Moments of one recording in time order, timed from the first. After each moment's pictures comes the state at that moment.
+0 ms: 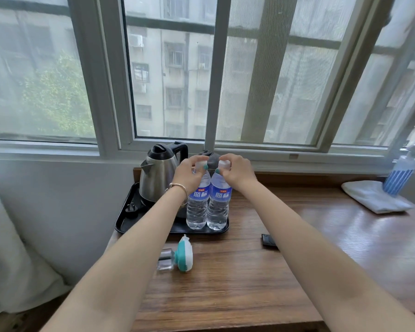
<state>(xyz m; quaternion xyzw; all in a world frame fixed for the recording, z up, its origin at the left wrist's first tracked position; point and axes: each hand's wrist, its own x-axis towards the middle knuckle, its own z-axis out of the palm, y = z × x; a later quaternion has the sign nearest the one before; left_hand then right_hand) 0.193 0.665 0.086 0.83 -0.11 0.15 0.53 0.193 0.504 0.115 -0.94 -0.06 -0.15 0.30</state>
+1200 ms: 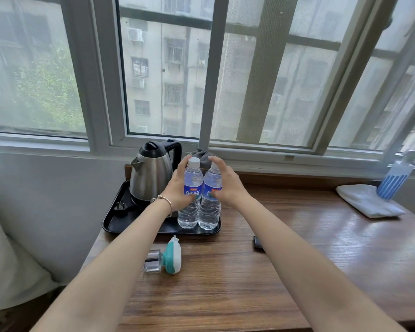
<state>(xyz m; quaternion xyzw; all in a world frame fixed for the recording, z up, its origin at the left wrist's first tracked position) 0.198 0.674 0.042 0.86 -0.19 0.12 0.46 0.194 0.491 0.074 -0.92 -0.15 -0.09 0.34</state>
